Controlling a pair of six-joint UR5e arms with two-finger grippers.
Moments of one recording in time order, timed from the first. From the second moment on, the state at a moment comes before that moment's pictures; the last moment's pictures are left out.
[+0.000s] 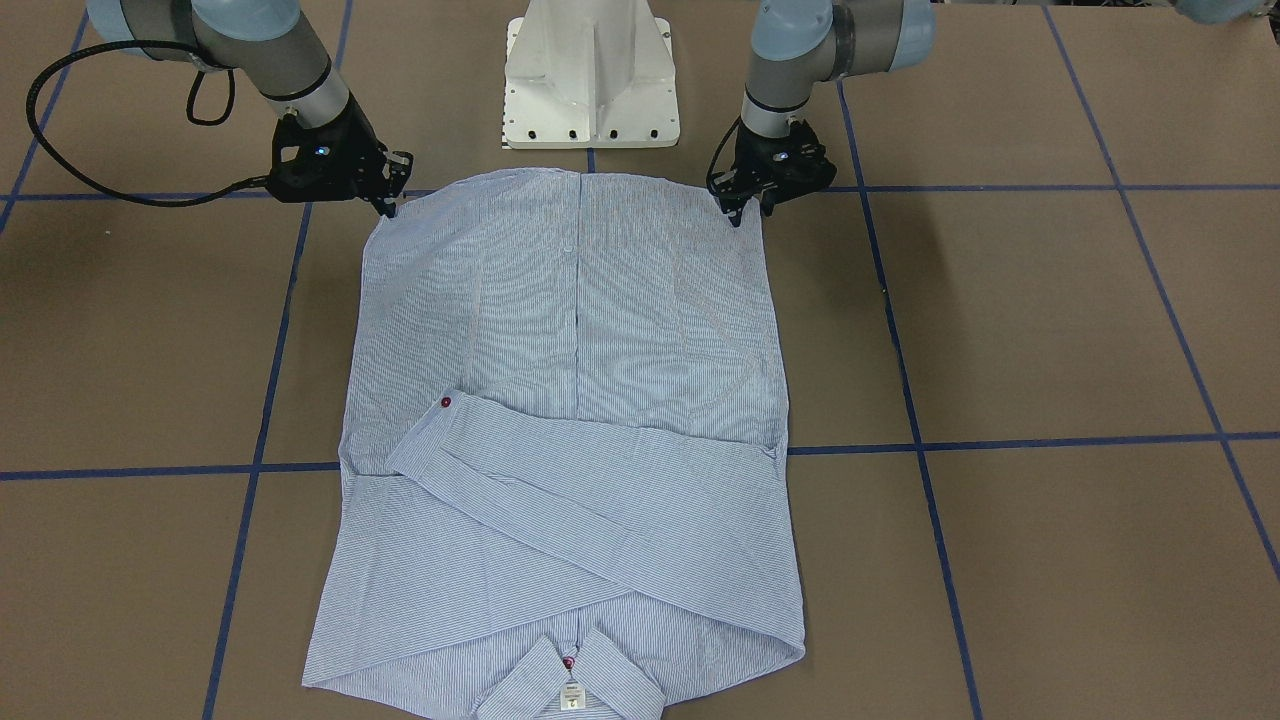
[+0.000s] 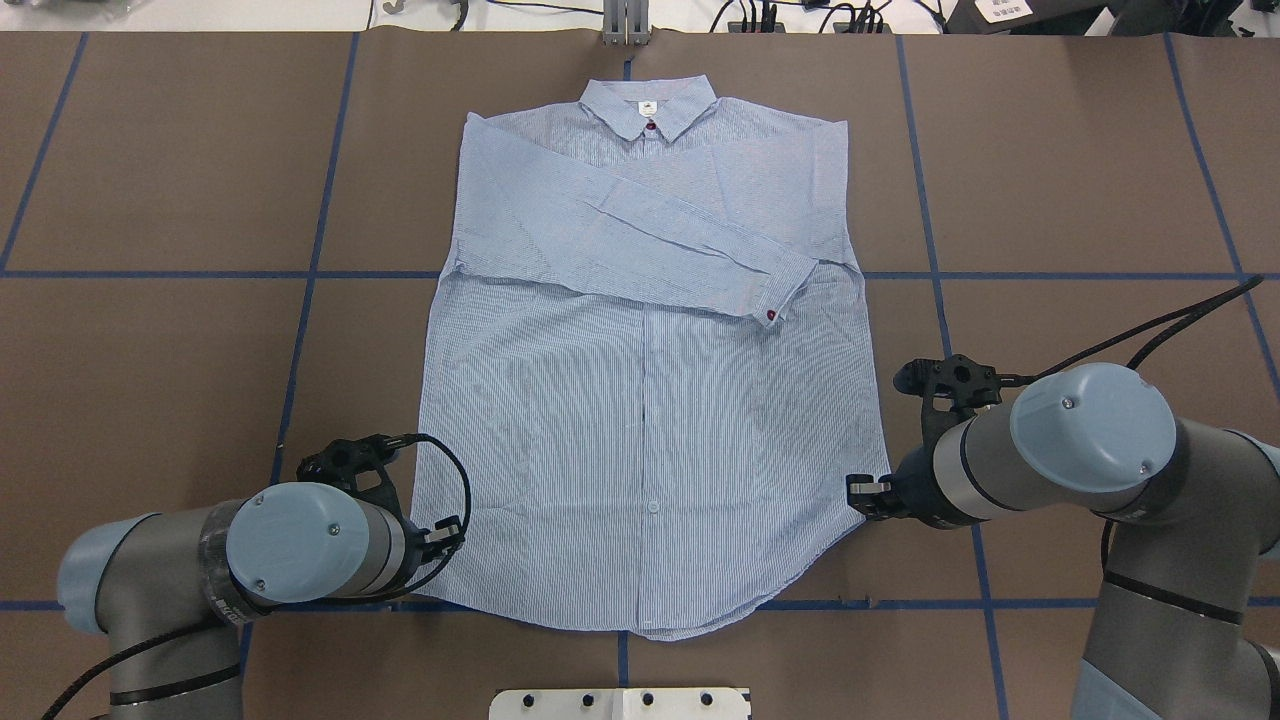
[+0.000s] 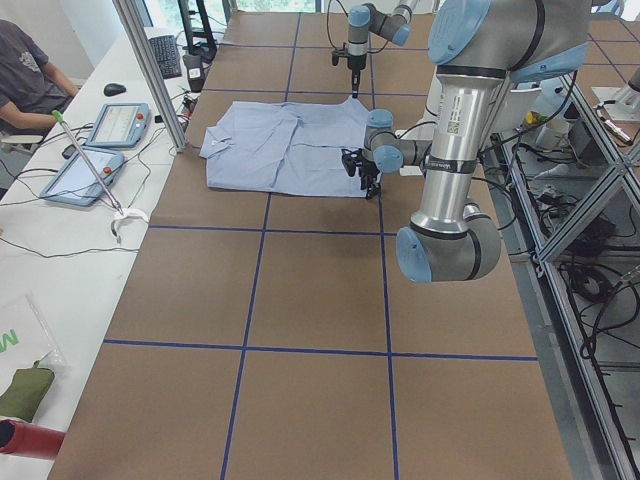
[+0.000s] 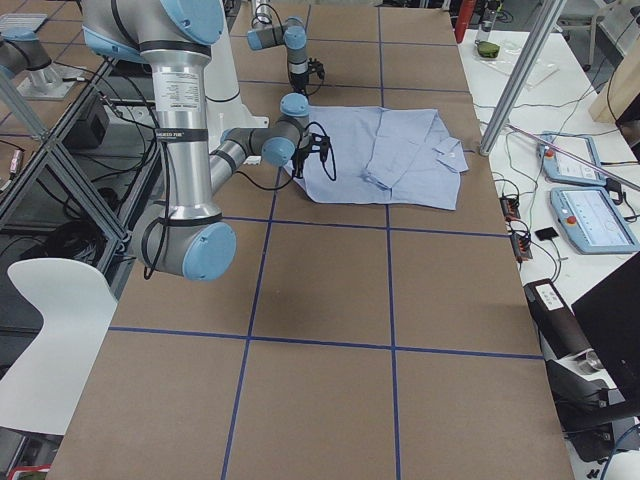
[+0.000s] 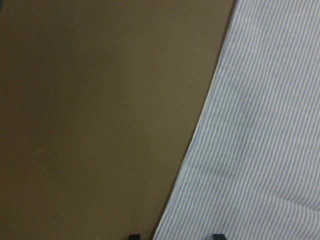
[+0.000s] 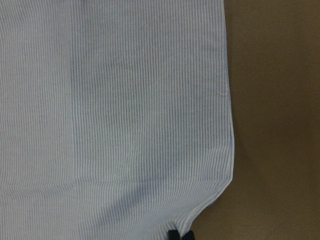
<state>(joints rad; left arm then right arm) -0.25 -1.83 -1.96 -1.69 -1.68 -1.74 0.44 -1.48 2.10 -1.34 1.91 1.36</state>
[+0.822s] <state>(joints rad) -0.25 -1.83 -1.97 -1.66 -1.68 -1.74 0.44 -1.48 2.10 -1.34 1.92 1.36</state>
